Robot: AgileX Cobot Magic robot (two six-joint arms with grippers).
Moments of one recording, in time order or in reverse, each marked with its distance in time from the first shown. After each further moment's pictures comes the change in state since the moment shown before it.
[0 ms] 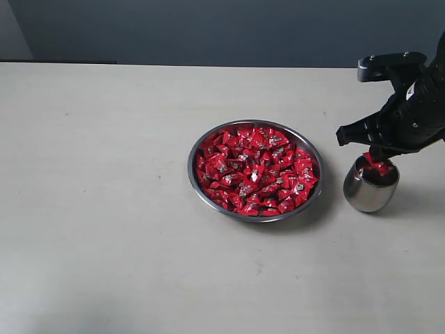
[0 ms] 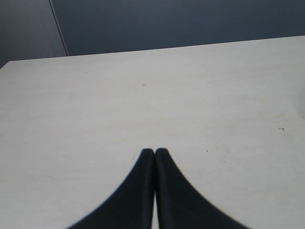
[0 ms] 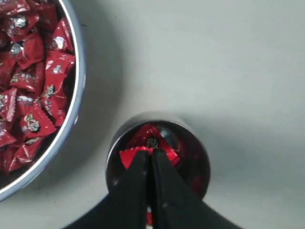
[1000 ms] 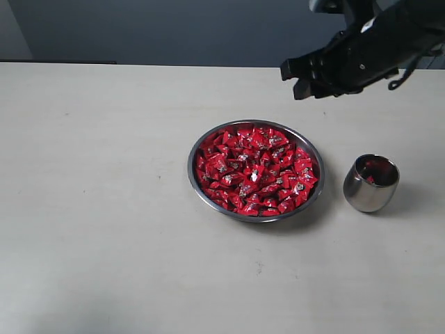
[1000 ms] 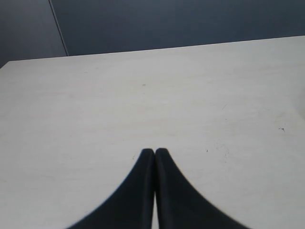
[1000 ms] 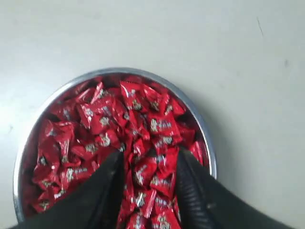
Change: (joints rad) left arm 0.000 0.000 0.000 0.000 0.000 0.000; right arm 0.096 0.061 -0.238 0.390 -0.077 -0.273
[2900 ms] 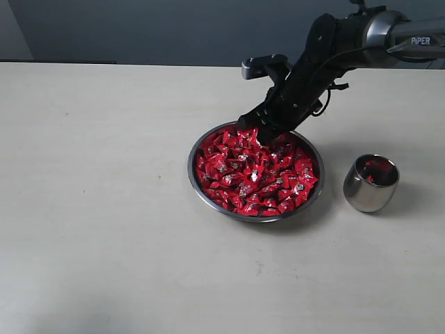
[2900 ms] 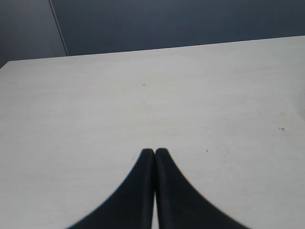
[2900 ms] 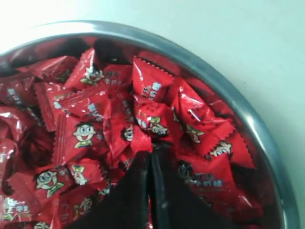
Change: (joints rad) left arm 0.000 0.000 0.000 0.000 0.000 0.000; right arm 0.054 0.508 -0.361 0.036 0.176 -0.226
